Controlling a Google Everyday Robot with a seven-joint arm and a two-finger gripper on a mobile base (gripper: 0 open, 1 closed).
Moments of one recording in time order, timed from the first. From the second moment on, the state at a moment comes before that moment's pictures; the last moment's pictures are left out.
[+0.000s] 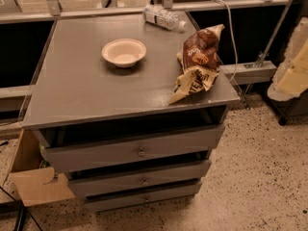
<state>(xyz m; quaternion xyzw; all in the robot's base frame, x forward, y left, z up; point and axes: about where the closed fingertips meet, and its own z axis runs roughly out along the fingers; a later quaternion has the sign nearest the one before) 0.401 -0.167 1.092 -0.61 0.73 -0.13 0.28</state>
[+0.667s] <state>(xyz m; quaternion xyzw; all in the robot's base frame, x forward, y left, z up) 0.401 -0.167 1.092 -0.61 0.73 -0.13 0.28</state>
